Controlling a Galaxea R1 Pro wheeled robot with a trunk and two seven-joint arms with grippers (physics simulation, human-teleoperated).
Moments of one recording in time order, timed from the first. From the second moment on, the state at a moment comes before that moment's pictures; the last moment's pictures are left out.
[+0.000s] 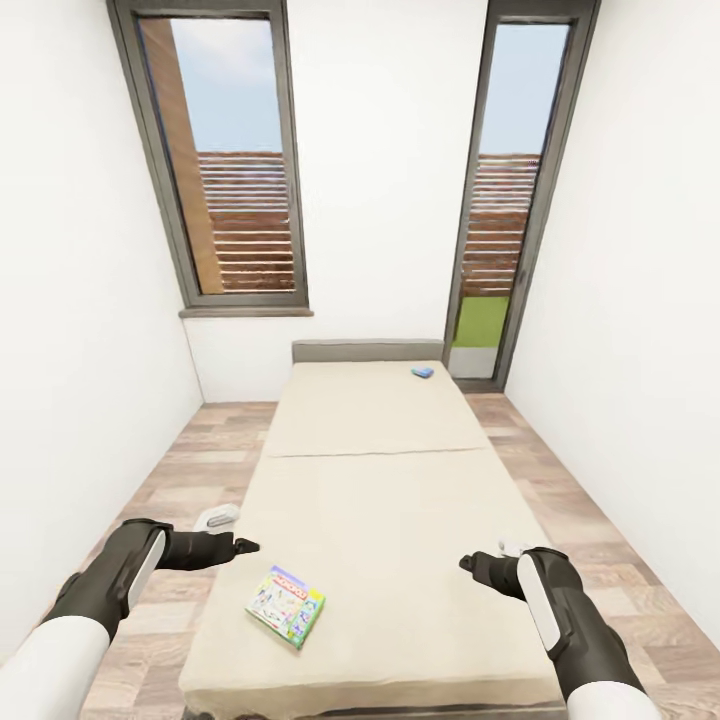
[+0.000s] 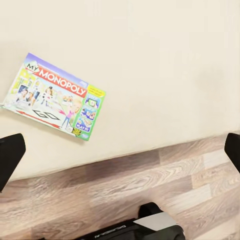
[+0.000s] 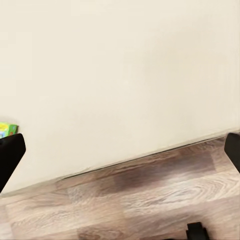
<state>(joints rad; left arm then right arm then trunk) -0.65 0.19 0.11 -0.76 0.00 0.85 -0.64 -0.47 0.02 -0.21 -1.03 -0.22 0.87 -0.07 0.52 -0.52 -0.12</state>
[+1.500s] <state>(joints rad) -0.65 0.14 0.11 -0.74 0.01 0.77 -0.18 -0.47 0.04 -0.20 -1.03 -0.21 0.84 -0.07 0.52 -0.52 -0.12</state>
